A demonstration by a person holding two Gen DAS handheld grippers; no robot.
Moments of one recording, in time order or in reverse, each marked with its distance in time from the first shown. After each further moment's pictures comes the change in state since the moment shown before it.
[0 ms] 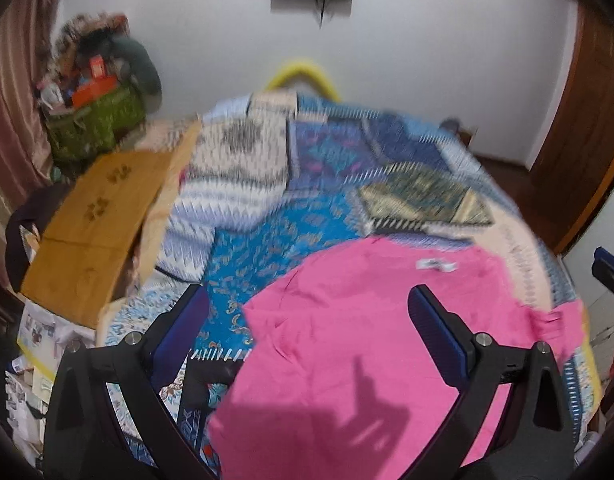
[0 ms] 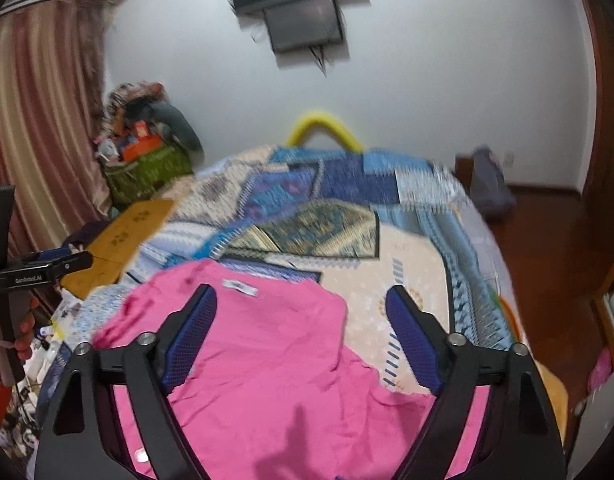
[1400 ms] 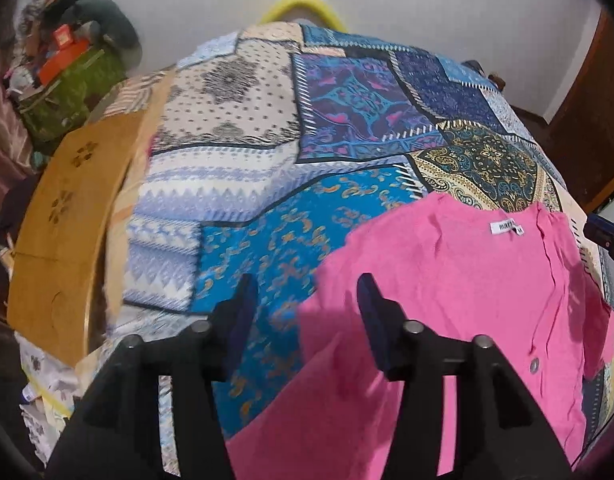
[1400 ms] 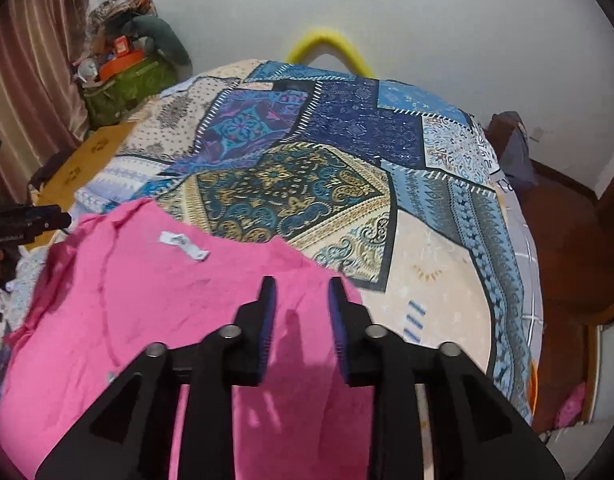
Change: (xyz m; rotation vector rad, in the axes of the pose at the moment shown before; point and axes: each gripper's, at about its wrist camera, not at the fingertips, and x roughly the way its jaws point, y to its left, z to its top) left arm 0.116 0.028 0.046 0.044 0.207 0.022; right arm 0.137 -0.026 0.050 -0.132 0.294 -0.011
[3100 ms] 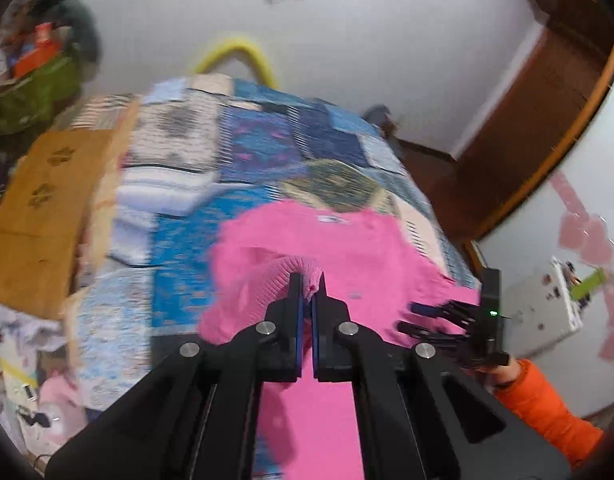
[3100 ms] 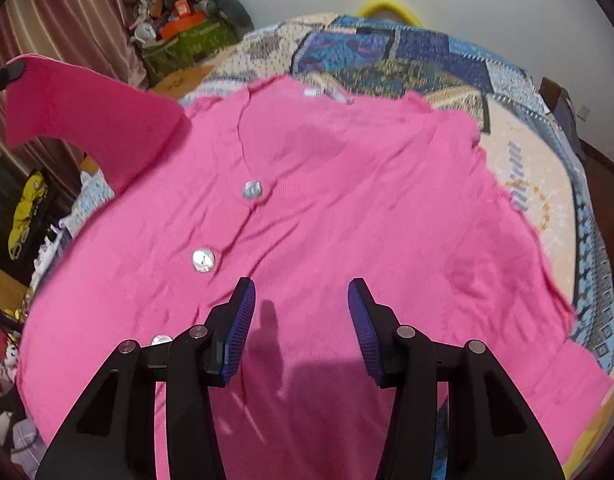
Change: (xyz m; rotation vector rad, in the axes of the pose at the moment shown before) left arm -0.194 -0.027 -0.049 -0.021 -0.100 -0.381; right arm -0.027 0.074 -0.107 -0.041 0.090 0.179
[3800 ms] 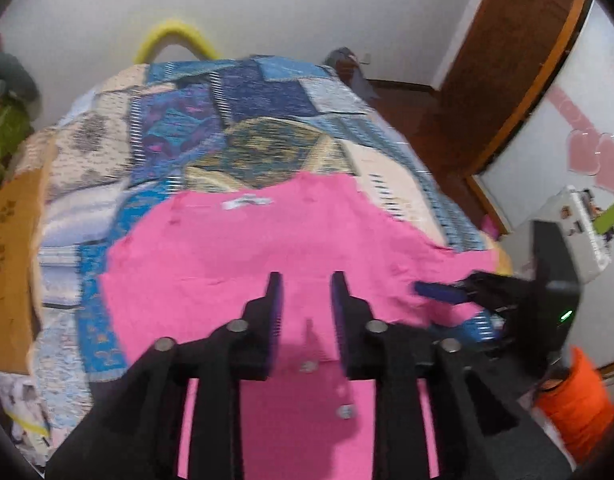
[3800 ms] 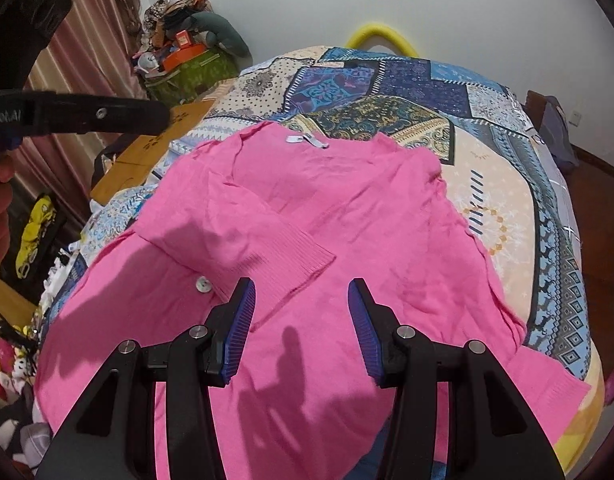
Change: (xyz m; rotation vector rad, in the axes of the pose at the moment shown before) left arm 0.120 -0.095 0.002 0.219 0.121 0.079; right arm -0.033 -0.021 0.003 0.025 -0.083 0.009
